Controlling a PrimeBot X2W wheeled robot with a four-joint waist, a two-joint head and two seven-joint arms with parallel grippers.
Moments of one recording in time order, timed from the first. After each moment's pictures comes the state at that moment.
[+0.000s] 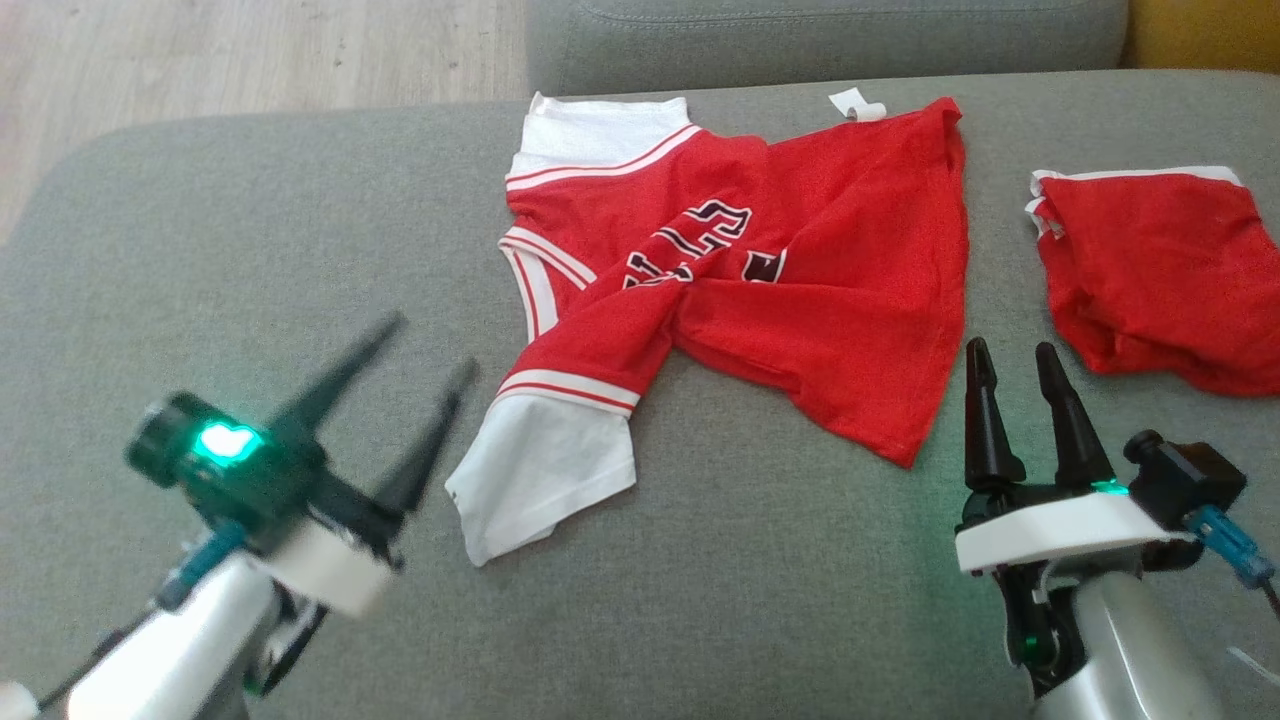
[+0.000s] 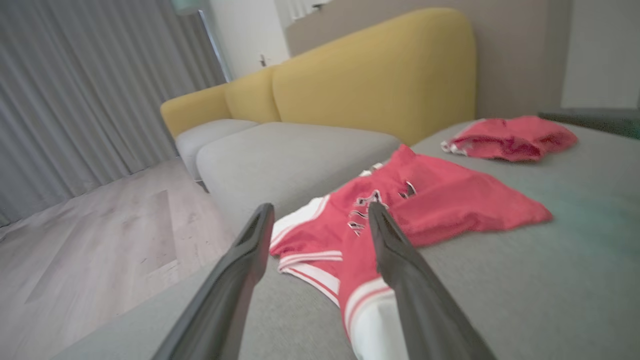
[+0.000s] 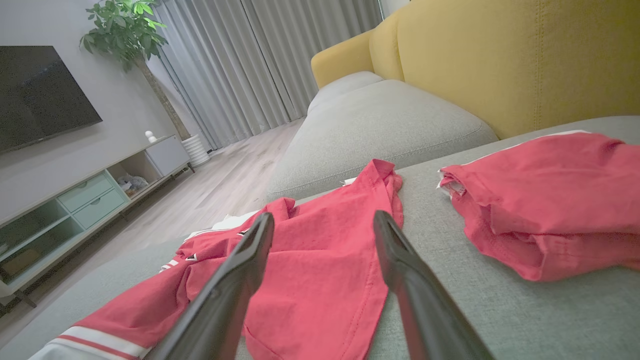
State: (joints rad) left arm -0.38 0.59 -0.74 0.11 -0.42 0.00 -0.24; right arm -0.16 -0.05 0.08 0.34 0.38 0.13 -0.25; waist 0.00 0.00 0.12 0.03
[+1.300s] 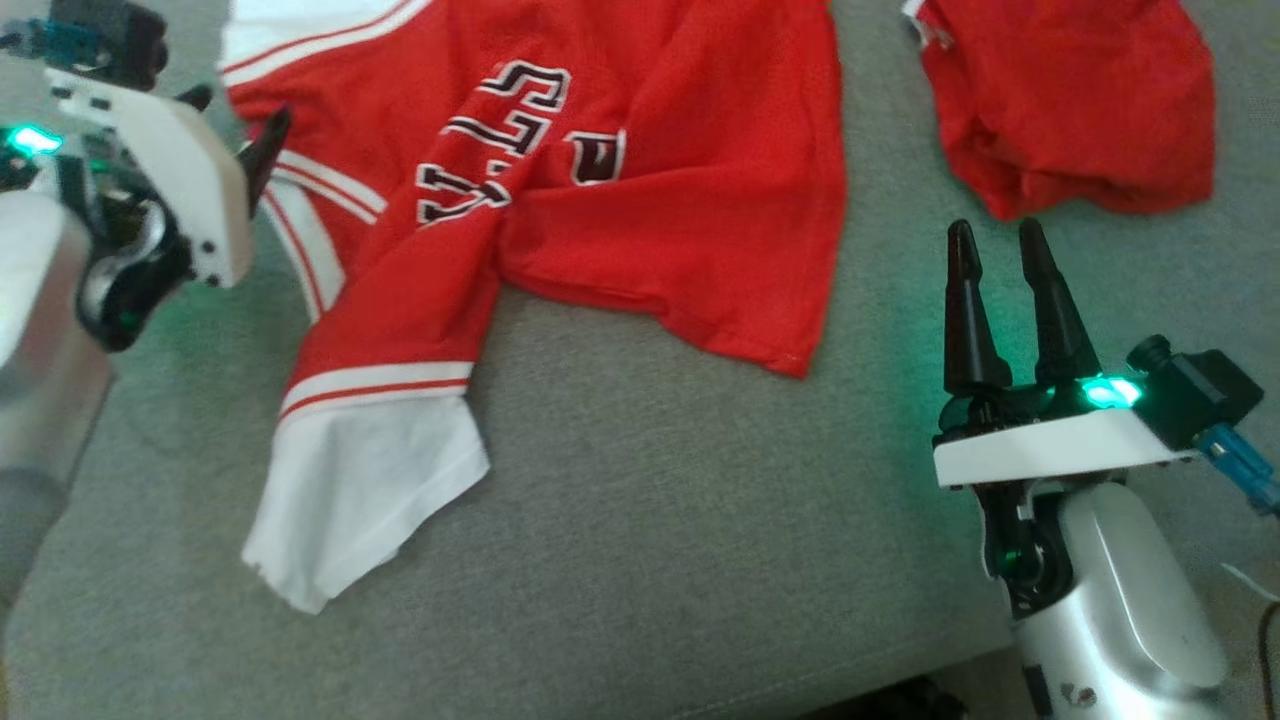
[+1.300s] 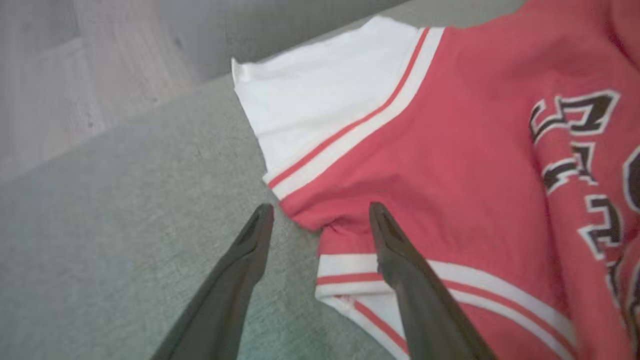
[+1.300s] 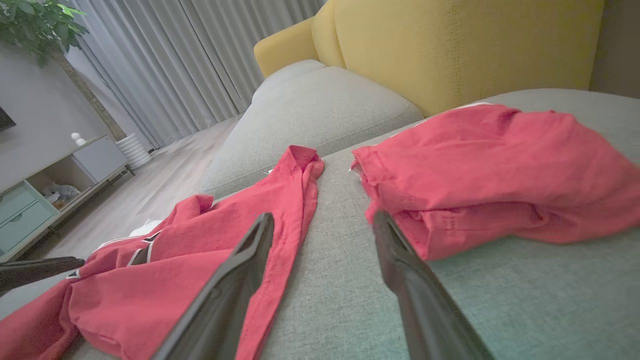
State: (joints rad) left arm -0.99 0.51 -0.70 0.64 -0.73 -0.13 0.48; right arm -0.27 -0.05 0.14 0.23 0.43 0.13 -0.25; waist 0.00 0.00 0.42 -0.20
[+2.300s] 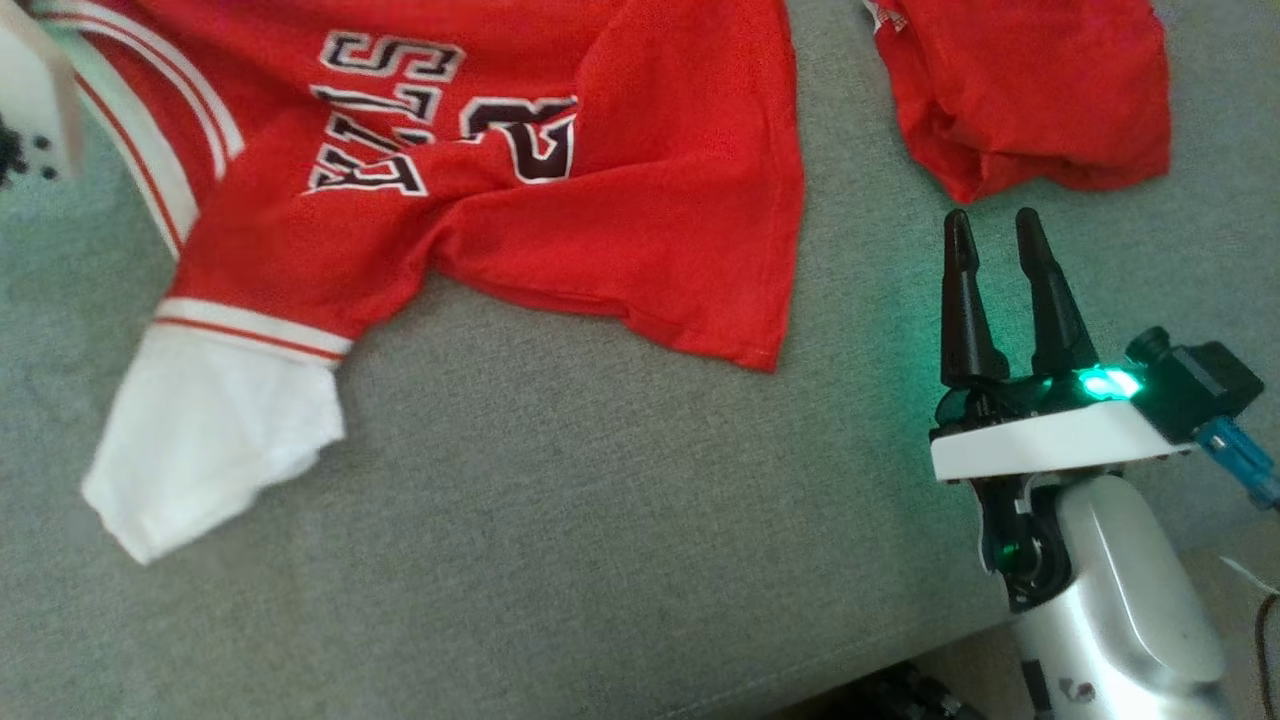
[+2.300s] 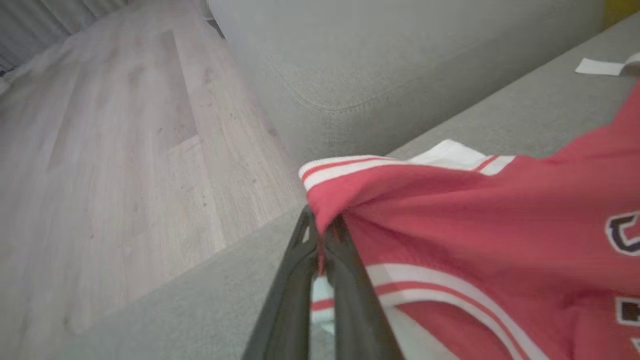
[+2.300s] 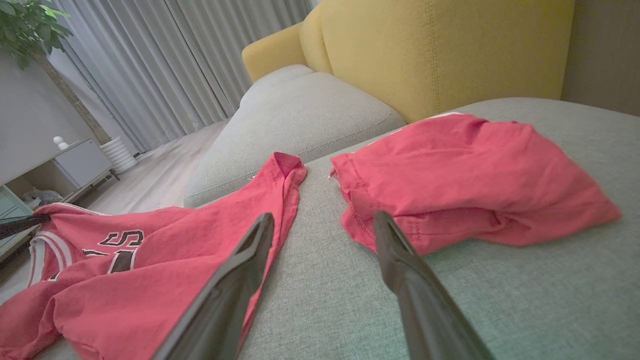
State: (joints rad) left arm -1.21 0.61 -0.86 0.87 -0.68 -0.07 0.21; right arm -0.28 -0.05 0.16 0.22 0.44 0.13 -0.25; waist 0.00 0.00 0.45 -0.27
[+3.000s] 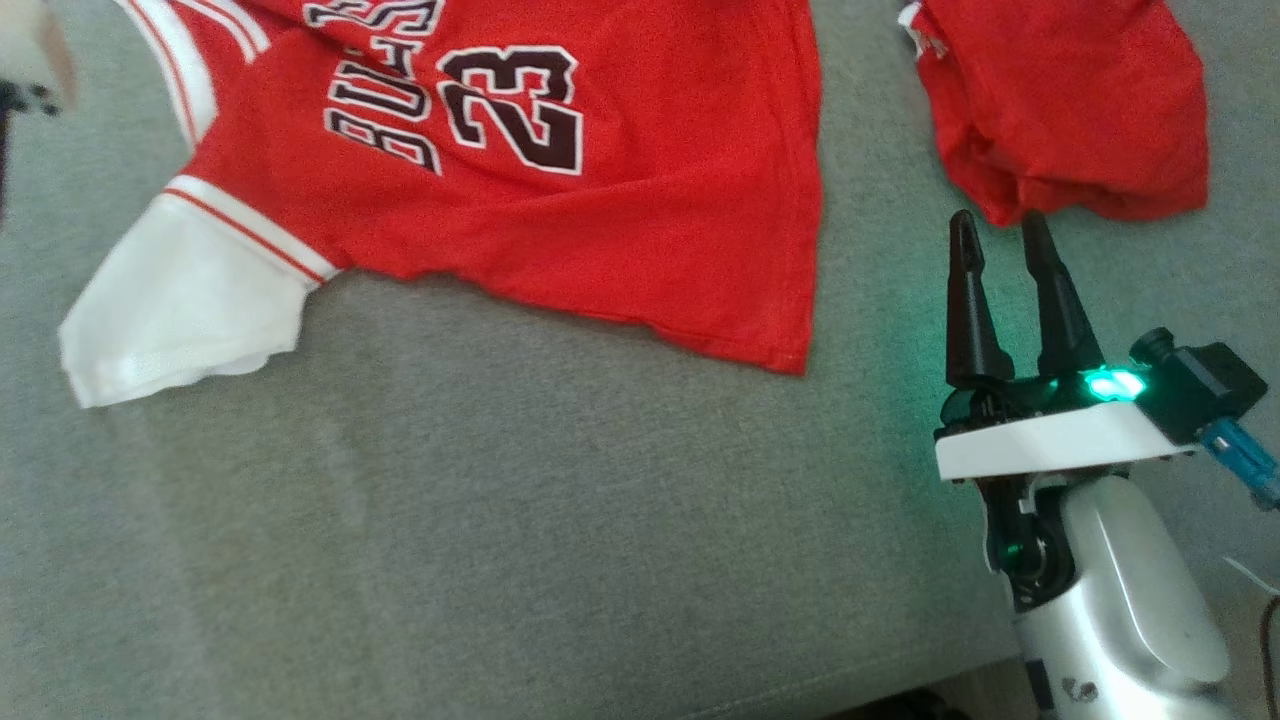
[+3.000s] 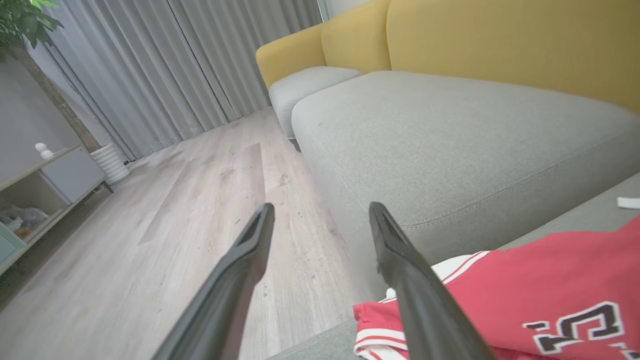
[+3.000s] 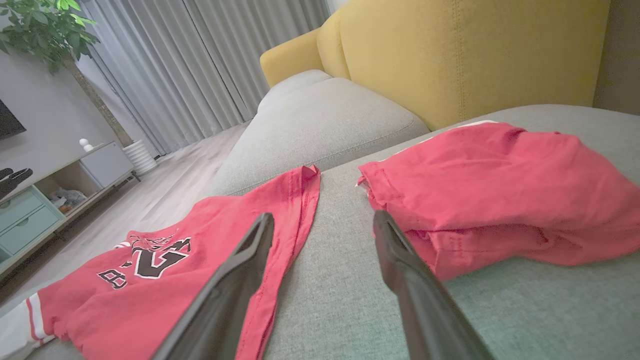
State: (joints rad) left arm -1.29 0.51 -0.83 1.07 -0.61 0.00 -0.21; right arm -0.28 -0.05 0.15 0.22 0.43 0.13 -0.25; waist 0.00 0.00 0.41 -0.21
